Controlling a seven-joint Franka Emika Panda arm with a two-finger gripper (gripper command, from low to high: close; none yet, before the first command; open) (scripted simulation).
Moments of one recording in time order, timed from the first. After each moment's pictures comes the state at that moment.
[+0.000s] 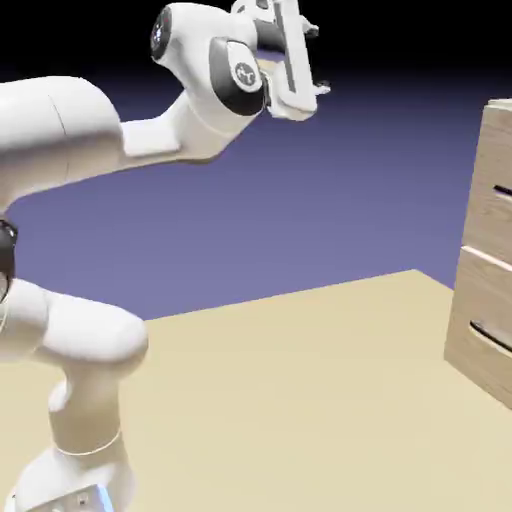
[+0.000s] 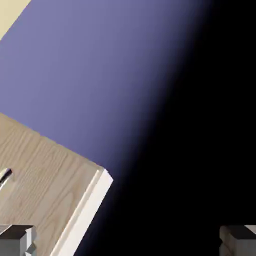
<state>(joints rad) 0.85 -0.97 -0.59 -2.30 -1.16 2.87 -0.75</state>
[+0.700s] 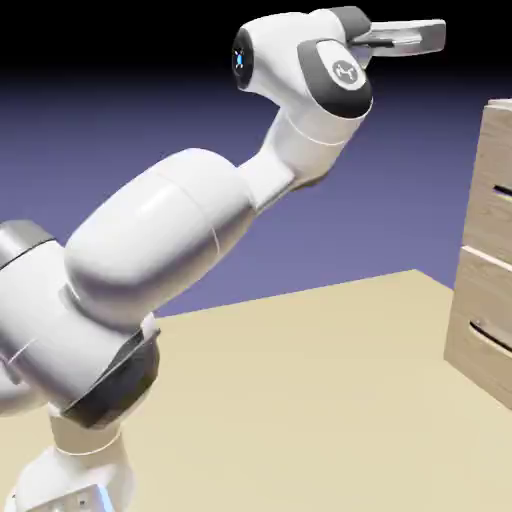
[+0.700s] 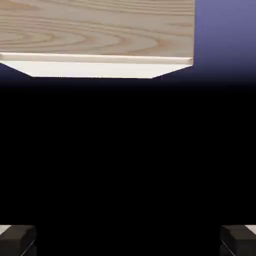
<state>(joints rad) 1.37 -1.22 -0.95 -1.99 -1.88 2.76 -1.66</state>
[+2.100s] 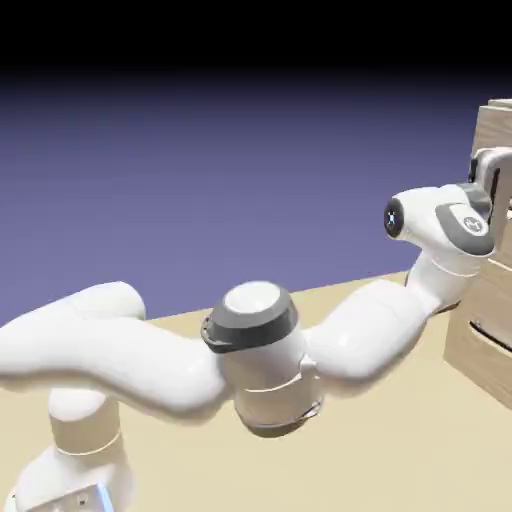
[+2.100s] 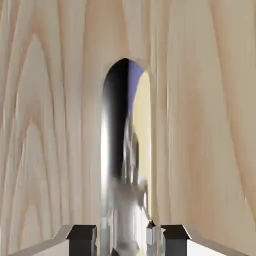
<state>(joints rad) 2.02 -1.51 -1.39 -1.56 -2.72 2.65 -2.76</state>
